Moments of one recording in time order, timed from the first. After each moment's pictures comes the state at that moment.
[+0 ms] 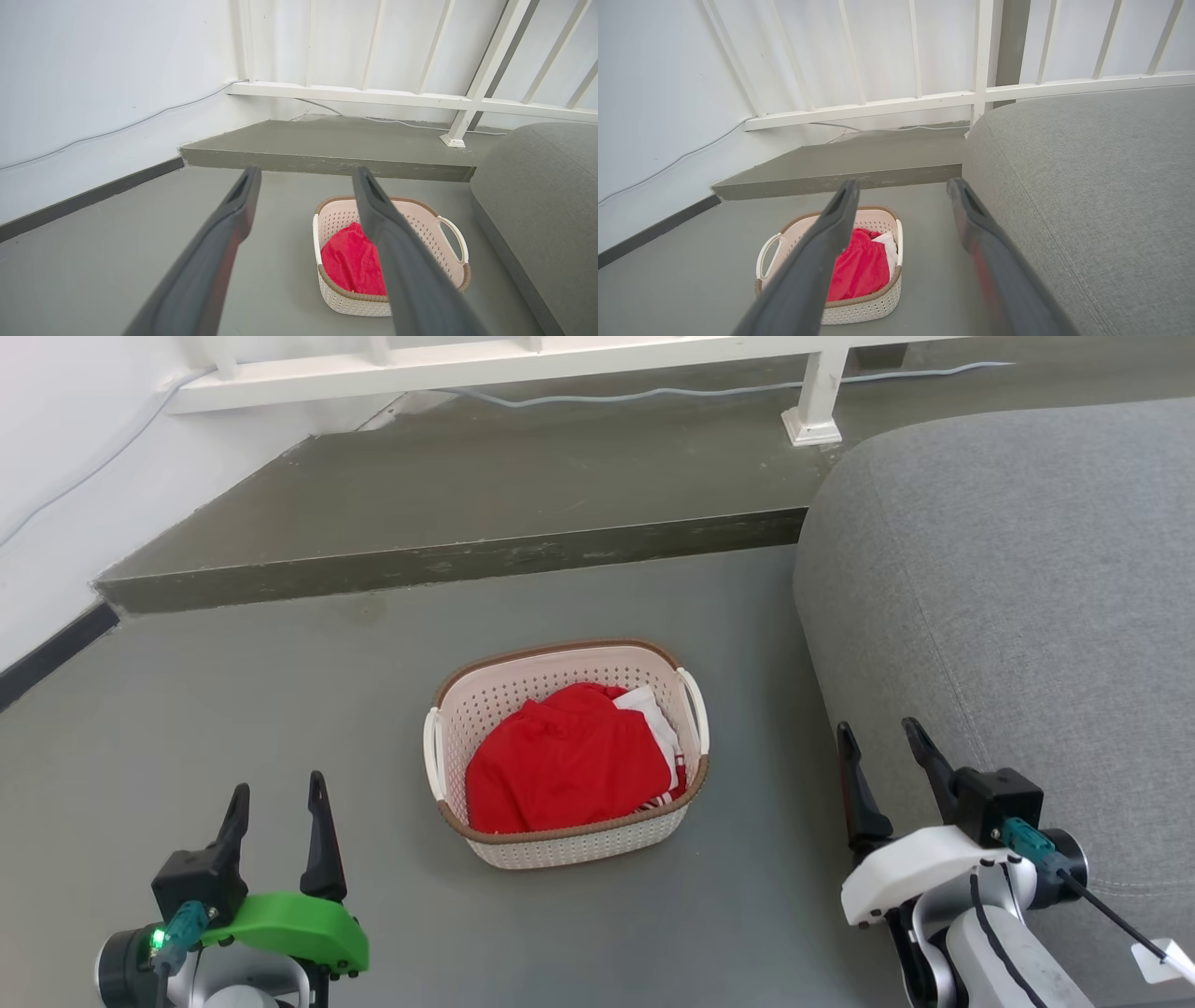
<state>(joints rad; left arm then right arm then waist) -0.06 0.08 -0.17 0.27 -0.35 0.11 -0.26 -0.08 -0.07 0.29 0.31 0.25 -0.13 -0.25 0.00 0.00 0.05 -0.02</state>
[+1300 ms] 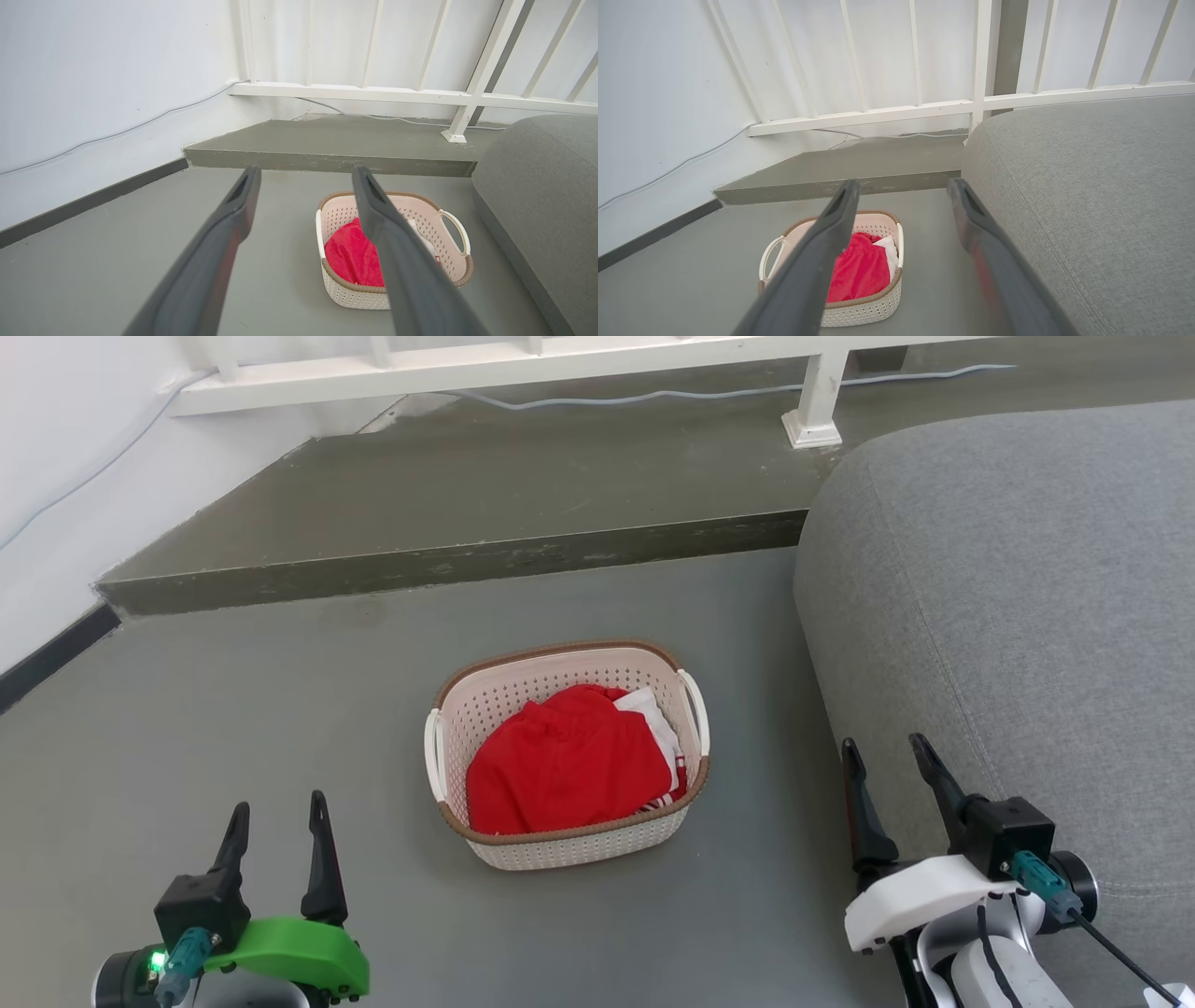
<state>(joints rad) 0.00 0.08 -0.15 0.22 -0.30 0.11 -0.26 0.01 -0.05 0.26 0.19 0.19 -0.13 -0.25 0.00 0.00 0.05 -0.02</state>
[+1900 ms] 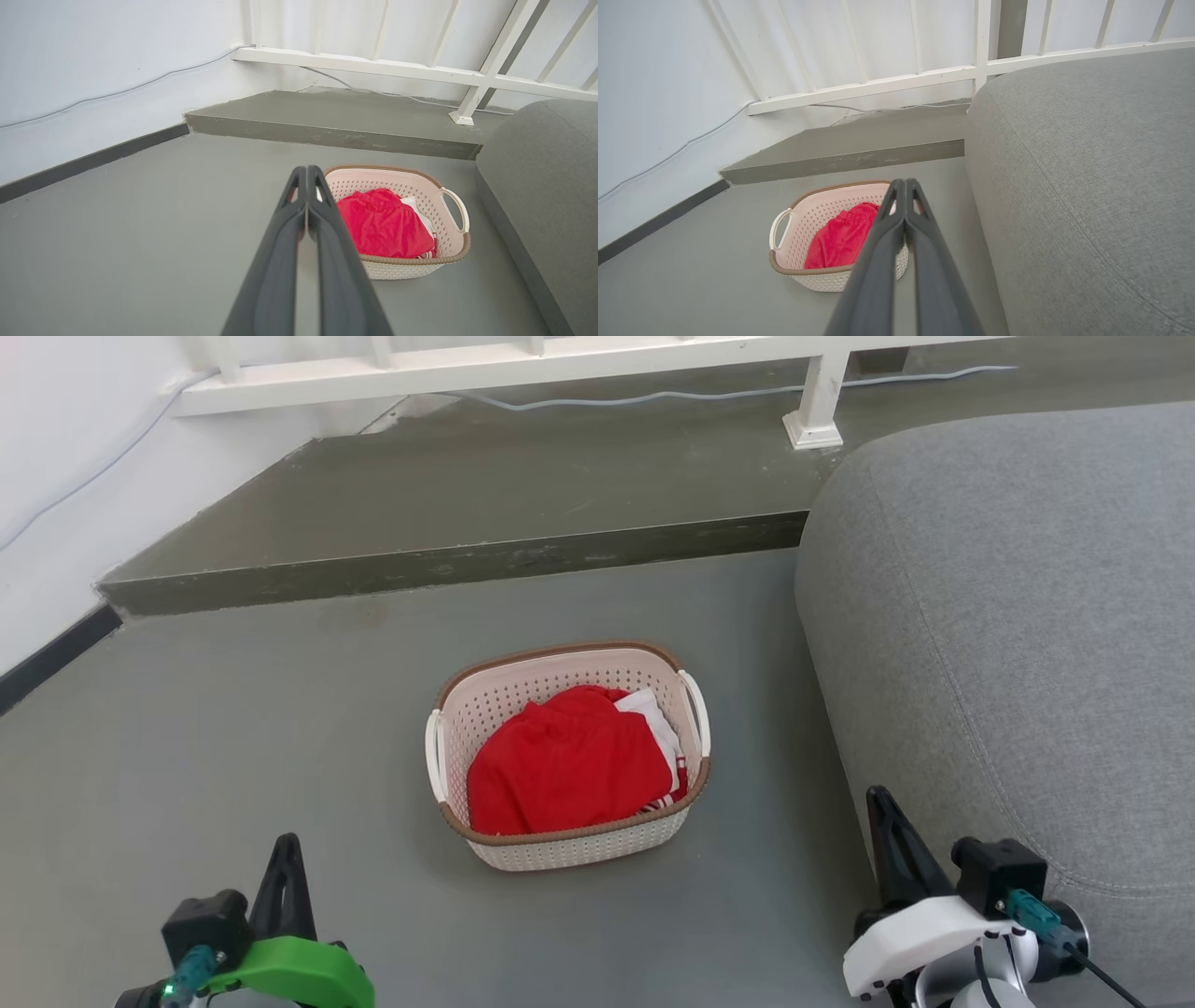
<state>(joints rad) 0.02 0.06 -0.15 0.28 -0.33 0.10 -0.25 0.06 -0.04 0.27 0.23 0.22 -0.12 -0.25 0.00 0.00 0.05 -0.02</state>
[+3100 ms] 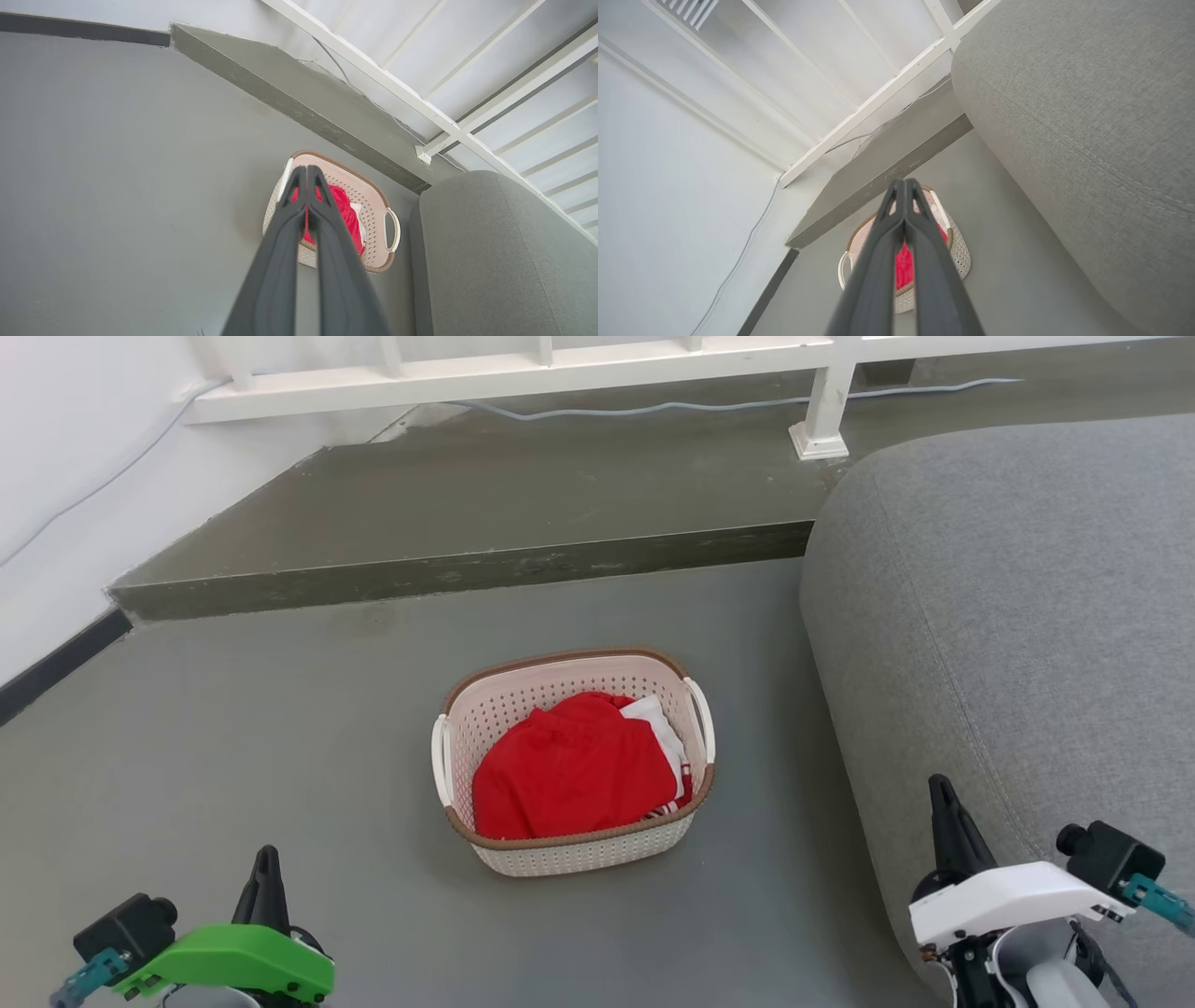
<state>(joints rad) 0.01 0.05 -0.07 0.29 -0.77 0.03 -0.11 0.07 -0.06 0.17 0.18 0.74 -0.07 -0.18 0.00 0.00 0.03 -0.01</state>
